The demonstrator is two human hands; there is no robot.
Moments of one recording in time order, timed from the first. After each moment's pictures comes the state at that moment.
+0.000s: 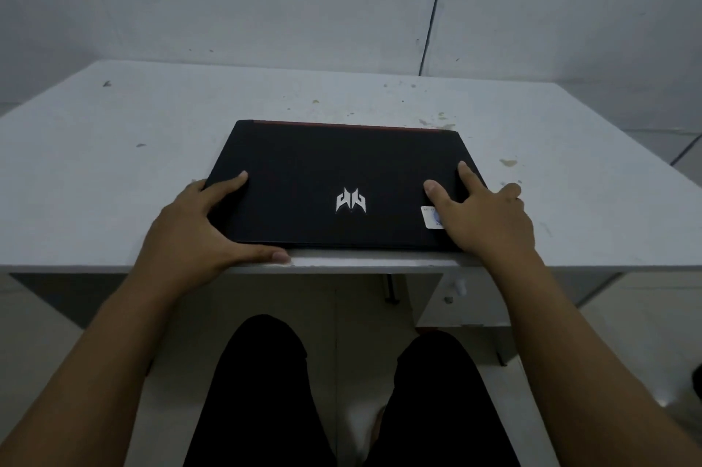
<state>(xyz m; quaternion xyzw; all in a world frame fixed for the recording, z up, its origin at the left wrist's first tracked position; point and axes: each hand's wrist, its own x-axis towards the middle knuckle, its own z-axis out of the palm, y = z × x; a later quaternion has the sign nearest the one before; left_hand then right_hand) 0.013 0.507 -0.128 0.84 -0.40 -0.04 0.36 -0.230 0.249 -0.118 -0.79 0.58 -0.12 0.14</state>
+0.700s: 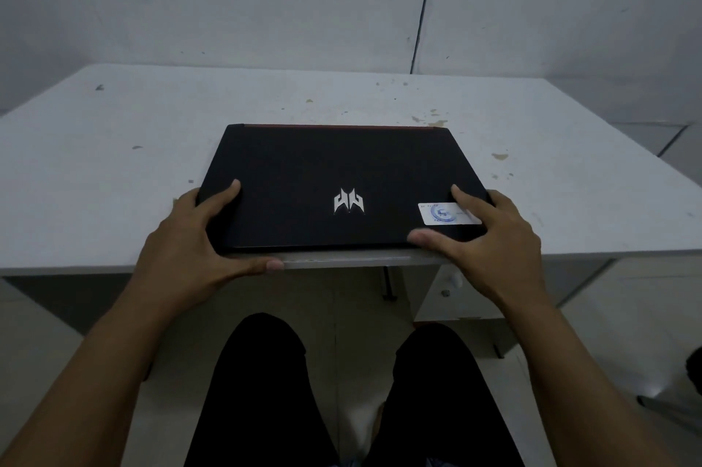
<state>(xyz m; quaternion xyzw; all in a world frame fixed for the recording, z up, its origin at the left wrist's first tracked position) 0.007 0.522 -0.139 0.83 -0.44 -0.02 0.35 -0.277 0.292 -0.134 -0.81 0.44 -0.33 0.20</state>
